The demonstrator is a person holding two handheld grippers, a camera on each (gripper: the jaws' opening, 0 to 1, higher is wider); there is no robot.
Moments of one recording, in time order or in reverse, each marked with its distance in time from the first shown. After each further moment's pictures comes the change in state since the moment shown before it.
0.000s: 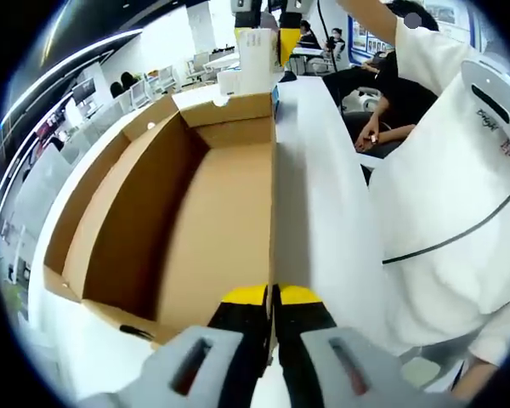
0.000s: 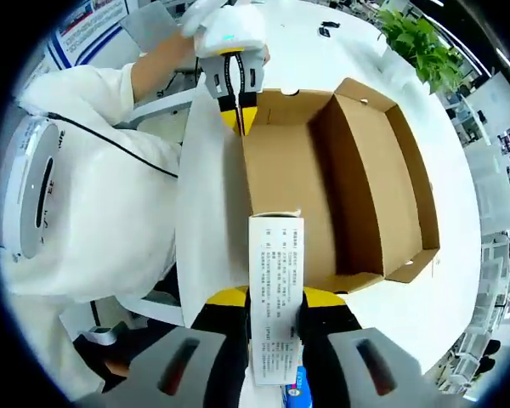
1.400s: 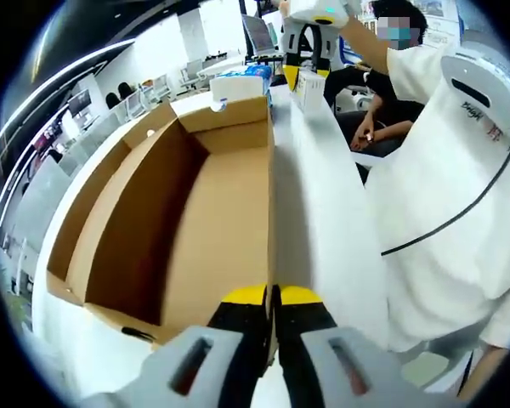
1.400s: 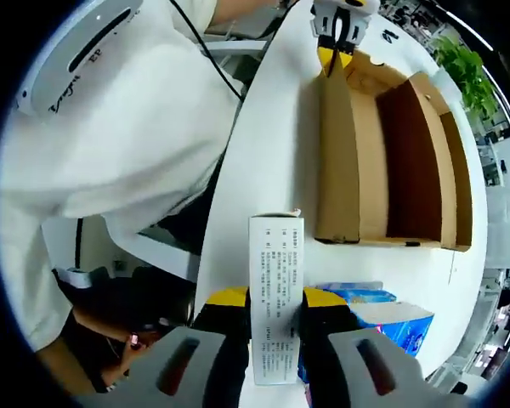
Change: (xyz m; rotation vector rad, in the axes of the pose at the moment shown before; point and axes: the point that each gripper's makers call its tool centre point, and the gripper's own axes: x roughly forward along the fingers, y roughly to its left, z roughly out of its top) left arm -0.001 0.000 0.001 0.051 -0.027 0.000; right arm 0.031 0.051 -0.117 -0.239 0.099 -0.043
